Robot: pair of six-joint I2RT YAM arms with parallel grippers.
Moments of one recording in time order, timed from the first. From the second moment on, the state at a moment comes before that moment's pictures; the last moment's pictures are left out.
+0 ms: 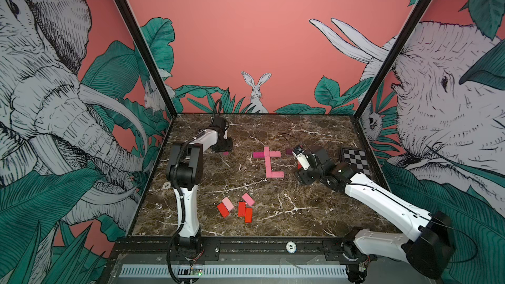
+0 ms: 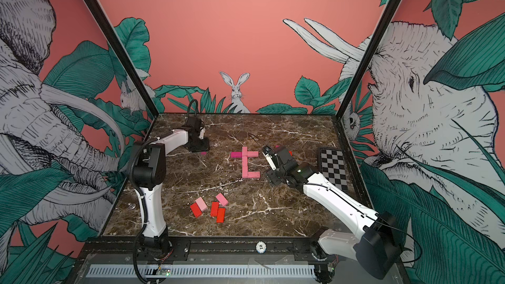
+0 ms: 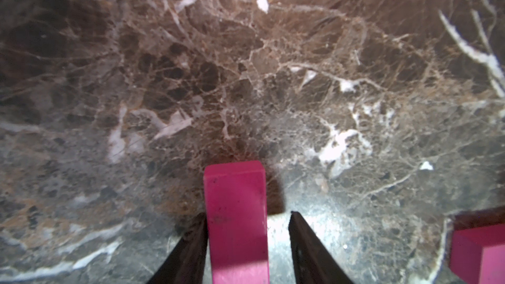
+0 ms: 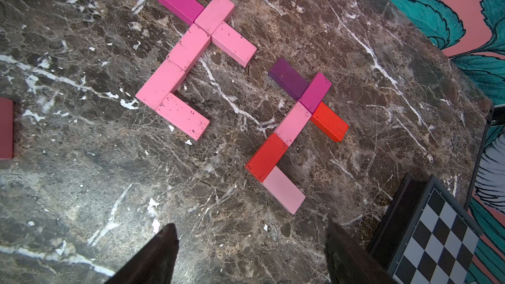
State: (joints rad) left arm -0.19 2.11 1.54 -0.60 0.09 -0.18; right arm 0.66 1.21 0.95 -0.66 0.22 -0.10
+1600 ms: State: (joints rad) left arm -0.19 2.04 1.43 -0.57 0.07 -0.18; right arm 0.66 1.21 0.95 -0.66 0.24 -0.10
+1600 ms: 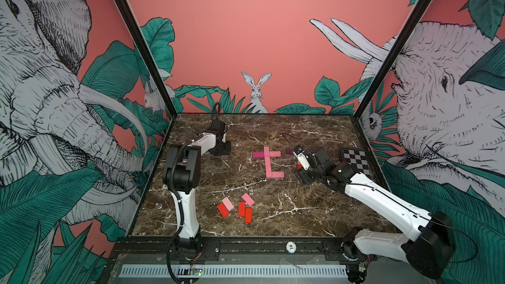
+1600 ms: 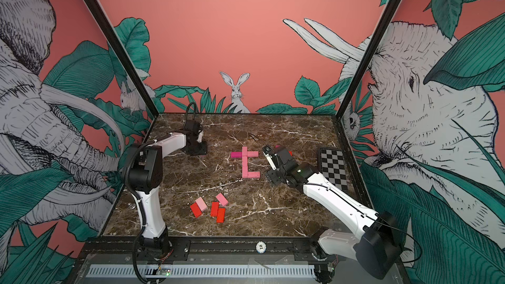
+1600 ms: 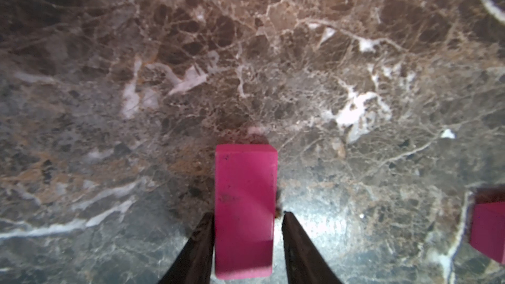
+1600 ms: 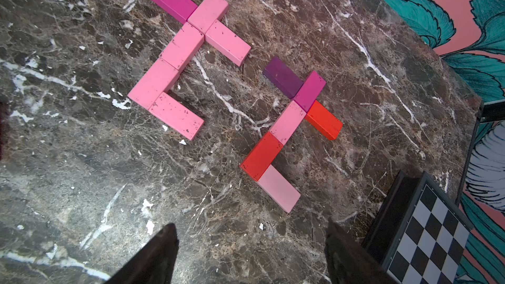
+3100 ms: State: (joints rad) left arm -0.76 1.20 0.86 -0.86 -0.10 -0.52; right arm 0.66 1.25 0.95 -0.64 0.24 -0.10
